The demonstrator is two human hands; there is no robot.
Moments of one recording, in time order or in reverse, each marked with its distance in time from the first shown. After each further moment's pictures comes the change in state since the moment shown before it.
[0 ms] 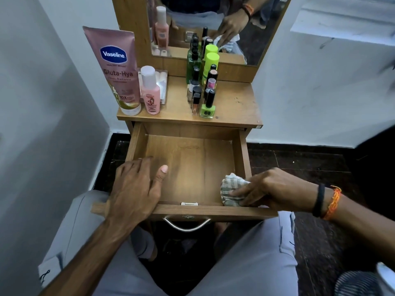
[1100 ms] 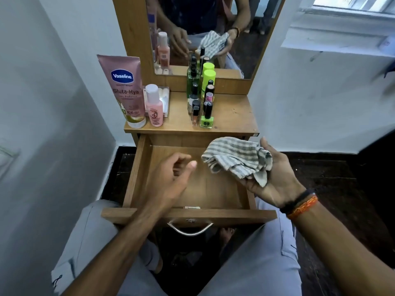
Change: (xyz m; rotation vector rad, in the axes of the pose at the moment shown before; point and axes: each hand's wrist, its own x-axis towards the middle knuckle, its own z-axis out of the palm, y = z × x) left_hand 0.022 0.063 -0.012 -0.614 -0.035 -0.059; right_hand 0.032 -0.023 -0.011 2.323 0.542 0.246
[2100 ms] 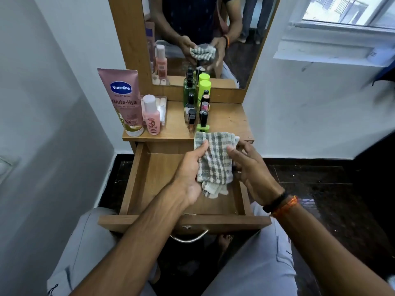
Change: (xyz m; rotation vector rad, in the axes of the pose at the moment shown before) left_hand 0.035 0.050 0.042 -1.191 -0.372 -0.525; right_hand 0.015 0.011 0.023 -0.795 0.284 -0.413
